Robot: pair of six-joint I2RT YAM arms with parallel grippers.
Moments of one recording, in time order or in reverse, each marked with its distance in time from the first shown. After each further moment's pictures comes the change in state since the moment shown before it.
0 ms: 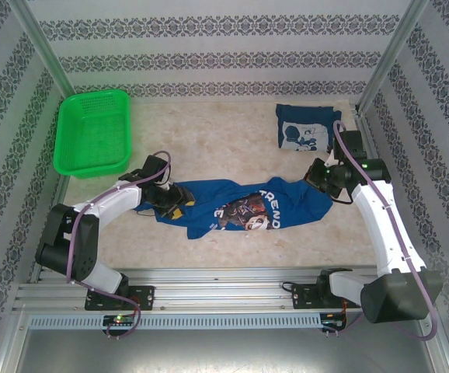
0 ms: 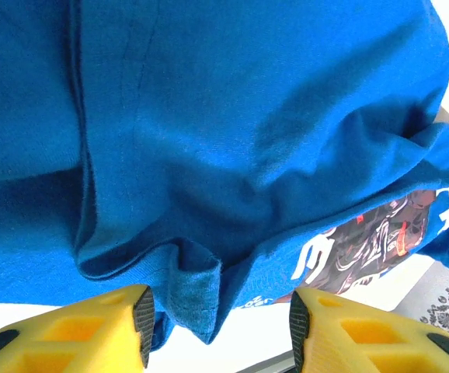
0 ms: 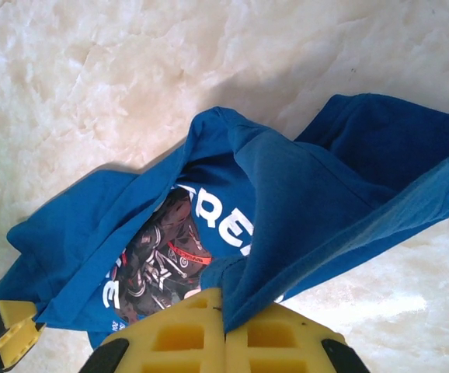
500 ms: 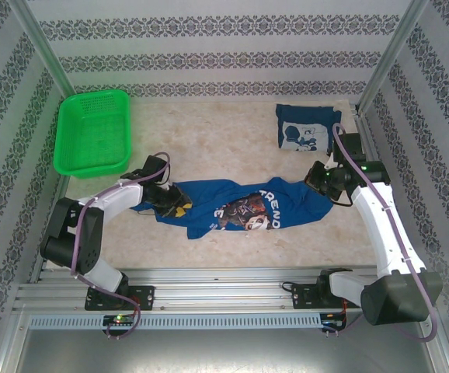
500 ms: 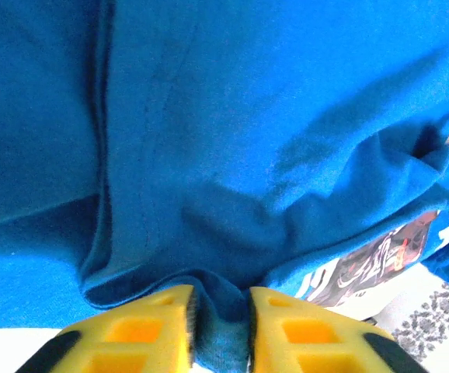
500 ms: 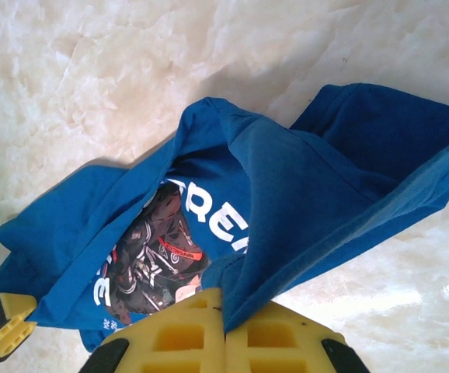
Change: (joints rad) left arm 0.019 0.051 0.000 0.026 0.044 -0.035; right arm 0.000 -0.011 -0.023 0.000 0.006 0.000
